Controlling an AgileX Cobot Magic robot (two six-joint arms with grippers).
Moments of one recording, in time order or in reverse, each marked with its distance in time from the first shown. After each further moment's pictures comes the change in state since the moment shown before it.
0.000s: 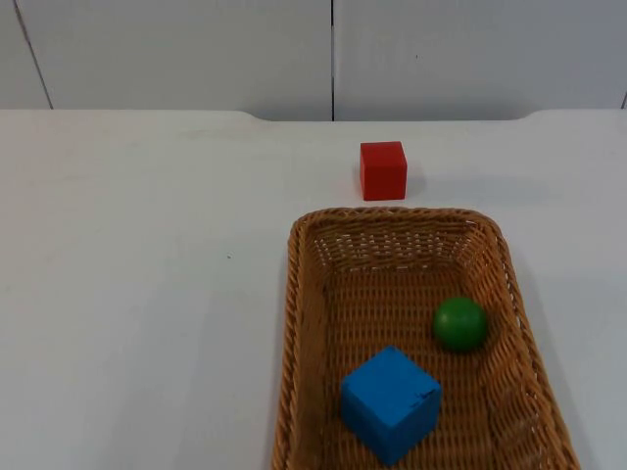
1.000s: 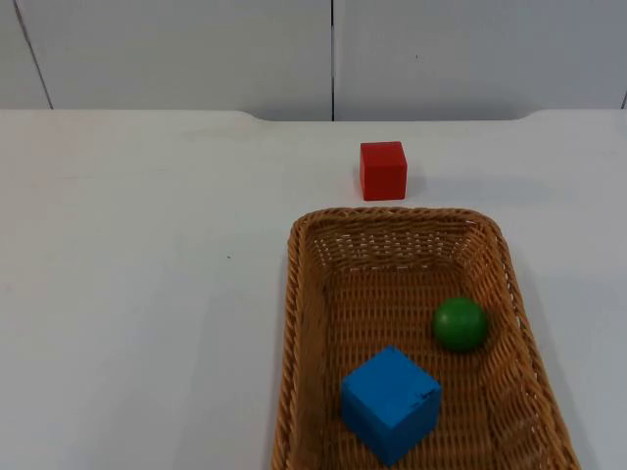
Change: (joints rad) right arm 0.000 0.000 0.004 0.009 0.004 -0.015; left arm 0.000 0.000 0.022 0.055 -0.038 -0.055
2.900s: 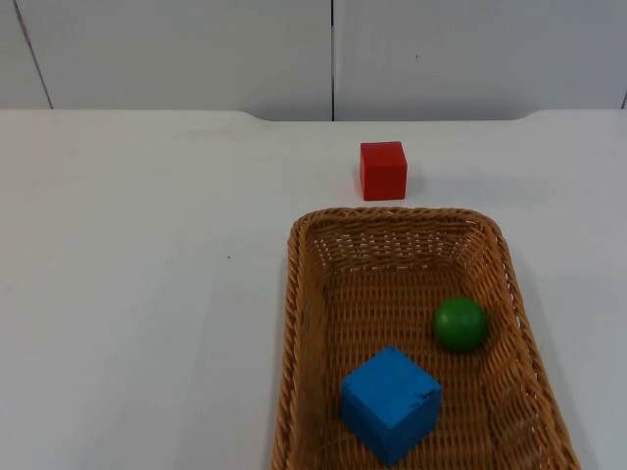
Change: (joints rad) right arm -0.623 0.000 0.000 0.004 0.000 0.000; left arm 0.011 0.000 0.000 0.007 0.000 -0.021
